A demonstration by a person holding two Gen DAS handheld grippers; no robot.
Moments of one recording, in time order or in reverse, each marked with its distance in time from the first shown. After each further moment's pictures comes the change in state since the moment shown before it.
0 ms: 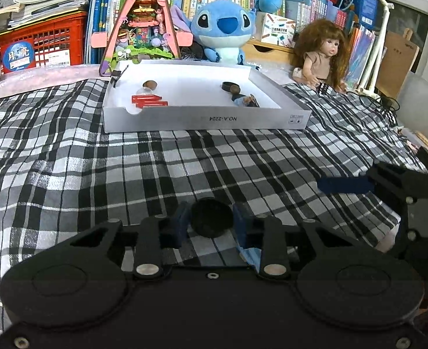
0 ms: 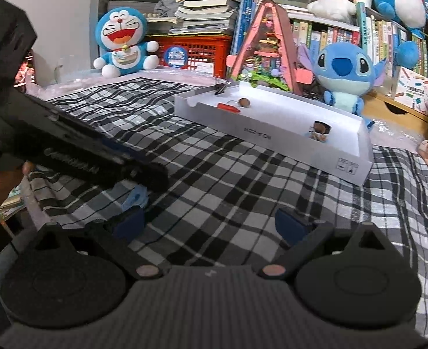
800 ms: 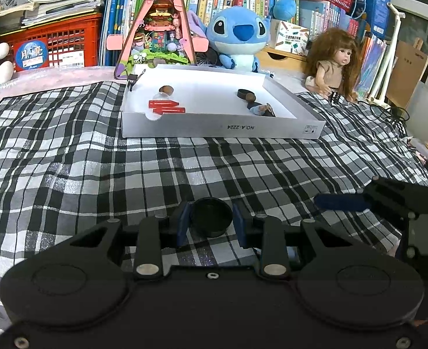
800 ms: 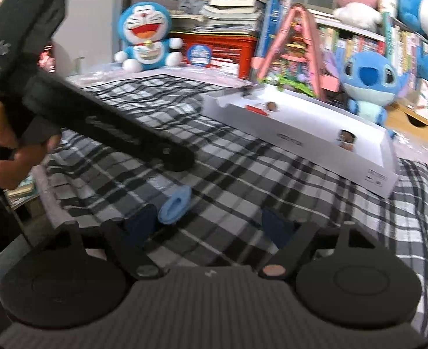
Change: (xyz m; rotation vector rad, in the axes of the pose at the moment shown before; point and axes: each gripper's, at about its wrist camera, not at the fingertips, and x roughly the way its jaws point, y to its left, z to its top) left arm -0.002 0.010 0.003 -0.031 -0.016 0.035; right arm 0.009 0.013 0.004 -0.036 0.004 0.009
